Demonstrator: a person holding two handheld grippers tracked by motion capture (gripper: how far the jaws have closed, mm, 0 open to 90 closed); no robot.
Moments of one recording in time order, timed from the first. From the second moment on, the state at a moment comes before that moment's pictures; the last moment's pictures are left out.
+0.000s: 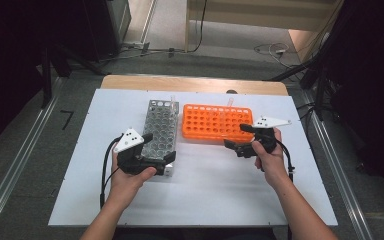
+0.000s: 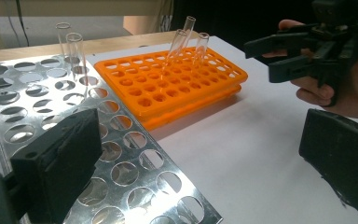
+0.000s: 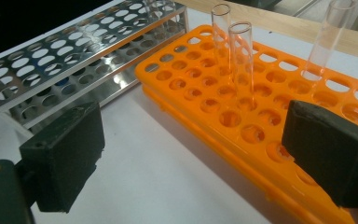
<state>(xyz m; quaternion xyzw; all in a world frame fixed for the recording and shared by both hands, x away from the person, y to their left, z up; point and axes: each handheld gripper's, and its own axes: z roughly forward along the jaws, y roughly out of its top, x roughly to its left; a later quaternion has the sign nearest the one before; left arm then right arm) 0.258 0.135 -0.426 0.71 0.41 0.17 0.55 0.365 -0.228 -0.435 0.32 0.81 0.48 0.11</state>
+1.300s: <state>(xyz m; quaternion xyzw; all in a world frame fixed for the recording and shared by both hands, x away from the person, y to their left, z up) 0.258 0.140 -0.429 0.70 0.42 0.16 0.56 0.423 -0.178 -0.468 0.38 0.80 0.40 0.20</state>
